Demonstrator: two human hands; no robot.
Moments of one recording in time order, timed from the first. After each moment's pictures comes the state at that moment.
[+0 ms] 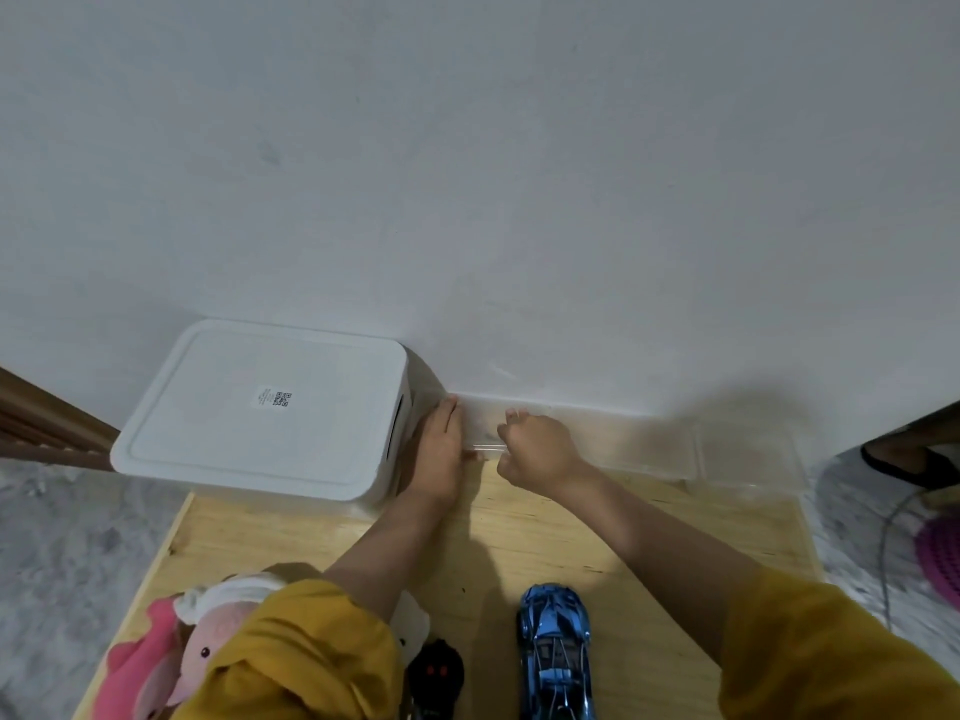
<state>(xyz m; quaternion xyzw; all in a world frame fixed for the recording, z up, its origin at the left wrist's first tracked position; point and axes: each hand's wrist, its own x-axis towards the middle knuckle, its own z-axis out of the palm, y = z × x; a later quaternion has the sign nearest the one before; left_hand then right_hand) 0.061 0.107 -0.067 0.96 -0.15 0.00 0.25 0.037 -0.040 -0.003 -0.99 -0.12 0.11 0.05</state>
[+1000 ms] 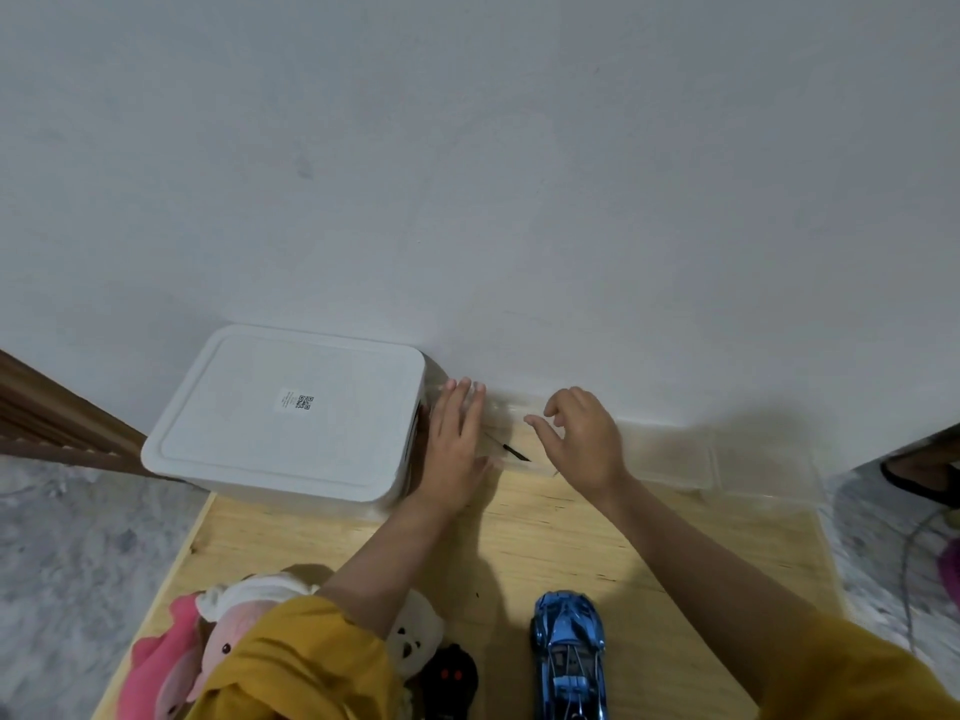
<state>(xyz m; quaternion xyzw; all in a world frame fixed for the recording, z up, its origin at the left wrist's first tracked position) 0.054 0.117 -0.046 0.93 -0.23 0.11 0.27 0.030 -0.064 -0.004 -0.94 -0.01 -0.20 0.26</state>
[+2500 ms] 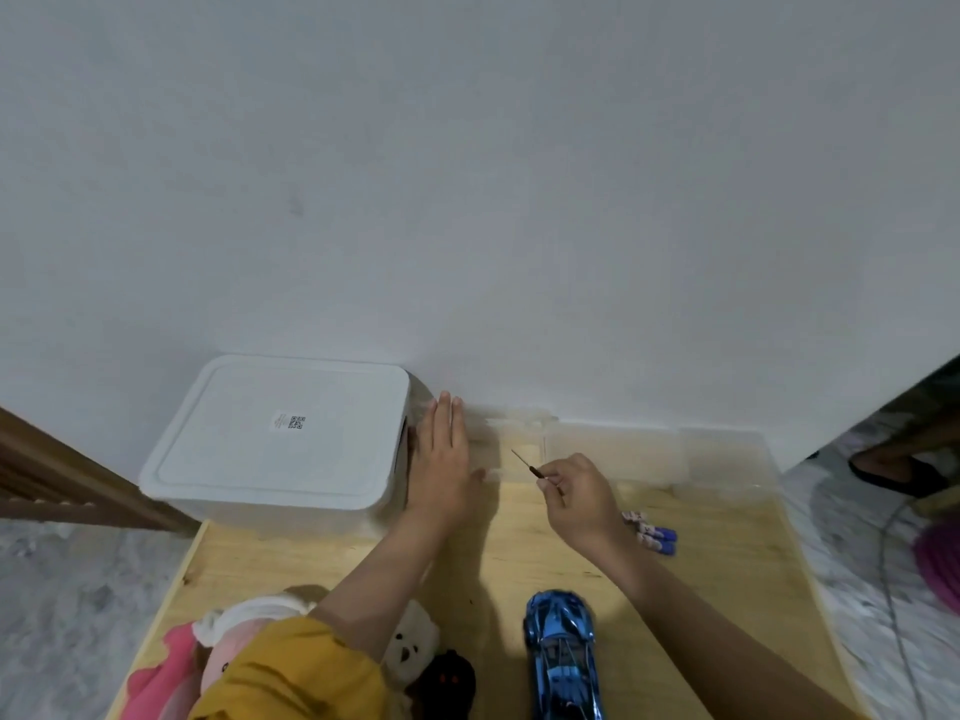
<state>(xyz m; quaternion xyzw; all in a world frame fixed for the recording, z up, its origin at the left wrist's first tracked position) 0.031 0.107 -0.005 0.98 -0.16 -0.01 0.12 -0.039 -0.060 -0.002 -0.93 0.09 -0.03 0.37</state>
